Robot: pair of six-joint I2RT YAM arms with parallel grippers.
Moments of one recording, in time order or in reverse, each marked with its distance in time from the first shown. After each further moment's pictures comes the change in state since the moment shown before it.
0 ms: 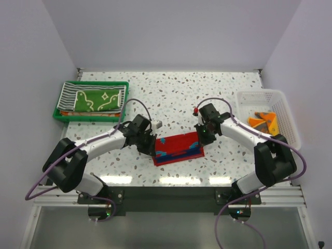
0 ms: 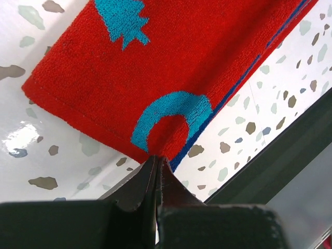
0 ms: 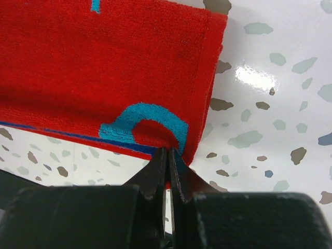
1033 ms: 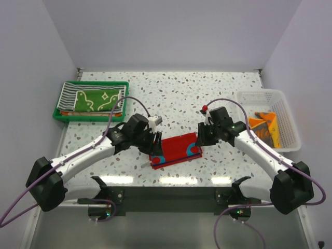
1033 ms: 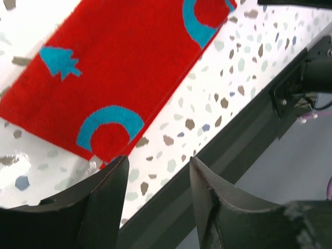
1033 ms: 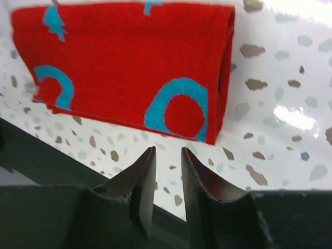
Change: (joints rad) left arm -0.112 -0.257 0.029 -0.077 -0.039 -0.139; right arm -0.007 -0.300 -0.109 0.032 -0.112 0.126
